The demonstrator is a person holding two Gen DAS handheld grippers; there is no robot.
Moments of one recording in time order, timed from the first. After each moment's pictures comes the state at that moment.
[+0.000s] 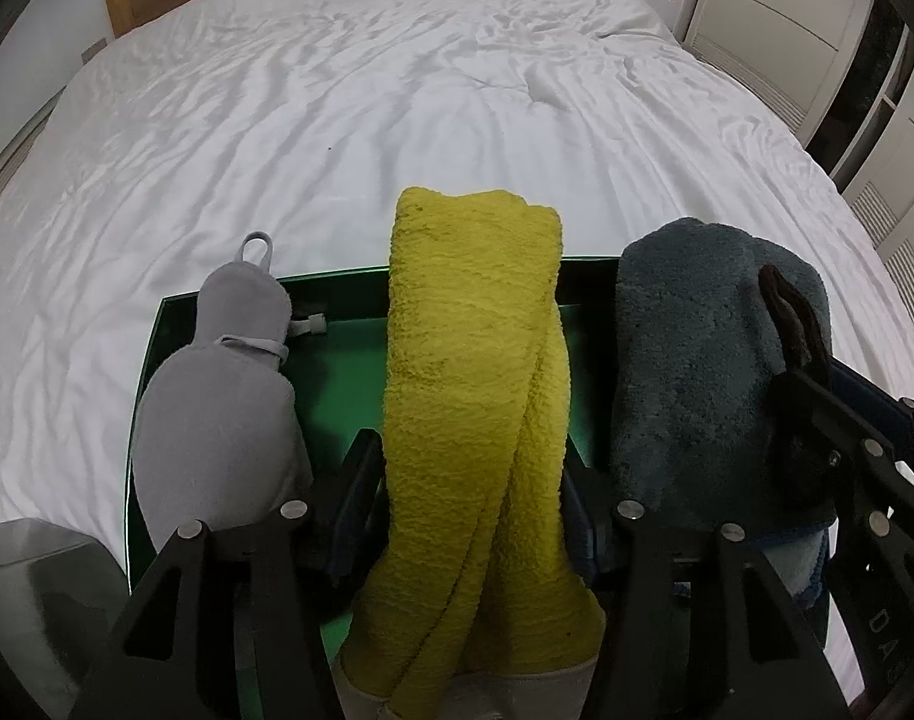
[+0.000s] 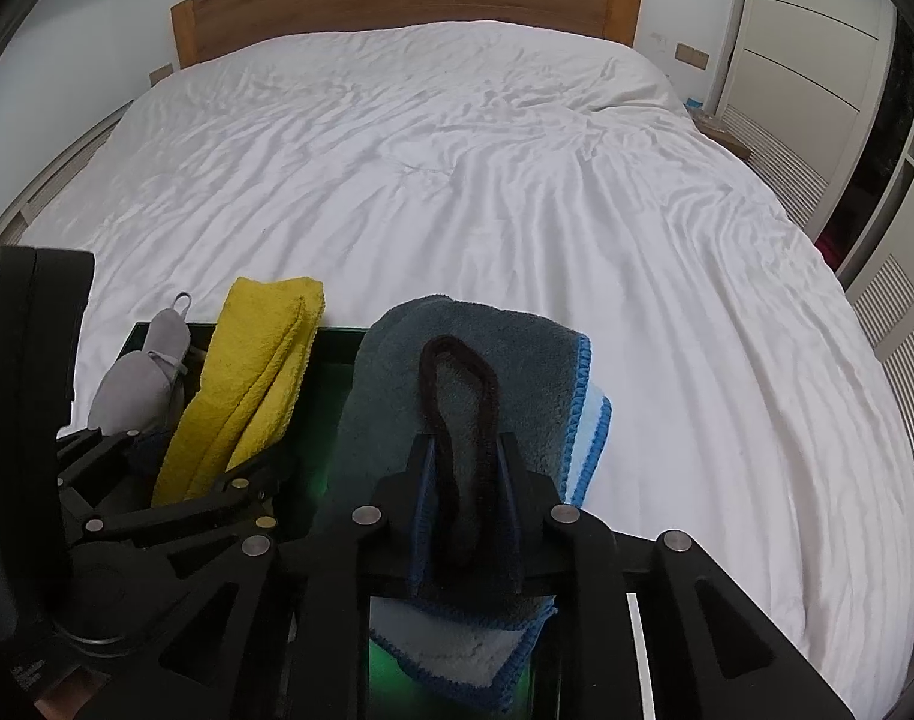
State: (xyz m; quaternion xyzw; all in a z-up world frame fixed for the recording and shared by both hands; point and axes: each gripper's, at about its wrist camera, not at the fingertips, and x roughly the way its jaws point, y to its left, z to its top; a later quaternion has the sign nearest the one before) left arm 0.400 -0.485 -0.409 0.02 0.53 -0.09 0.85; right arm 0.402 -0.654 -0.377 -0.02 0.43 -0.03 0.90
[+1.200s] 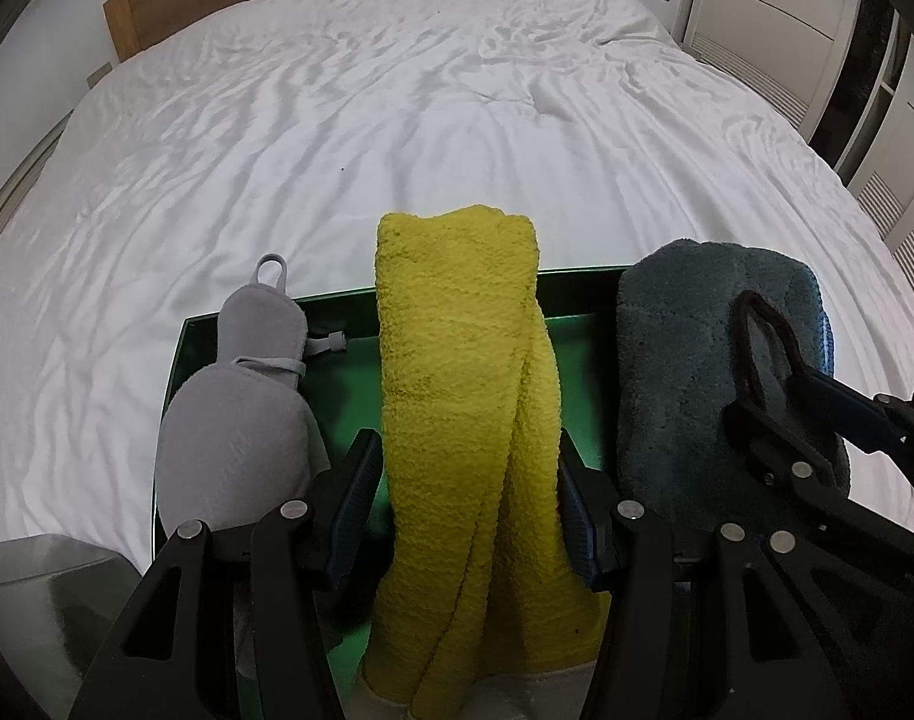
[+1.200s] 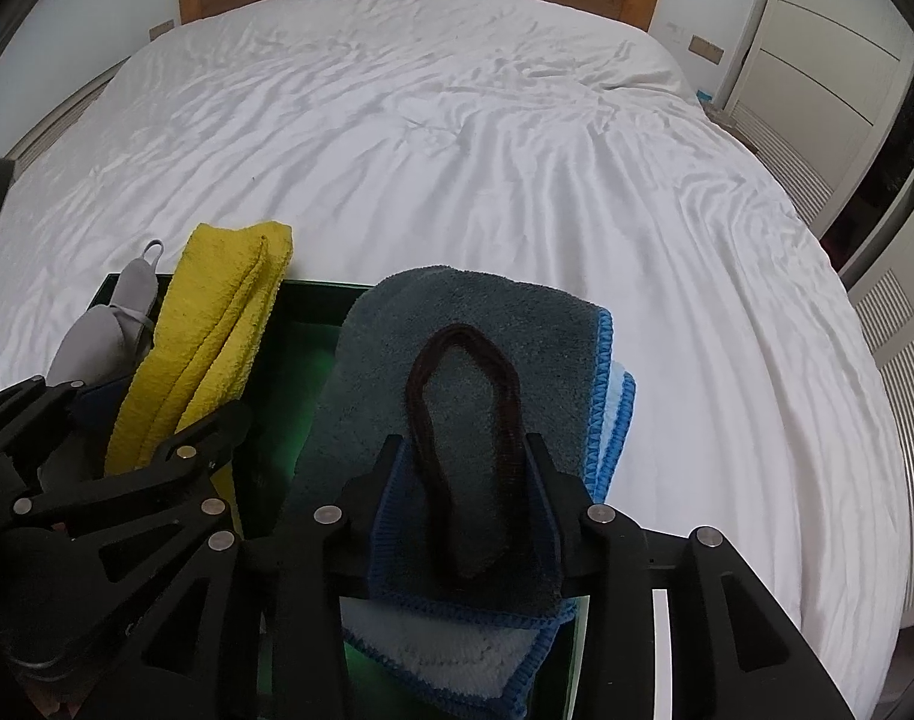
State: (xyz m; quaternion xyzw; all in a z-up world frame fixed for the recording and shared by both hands) left arm 0.396 -0.486 -0.404 0.04 0.51 -0.08 0.86; right arm 0.429 -0.646 -0.397 -0.06 0.47 -0.03 0.88
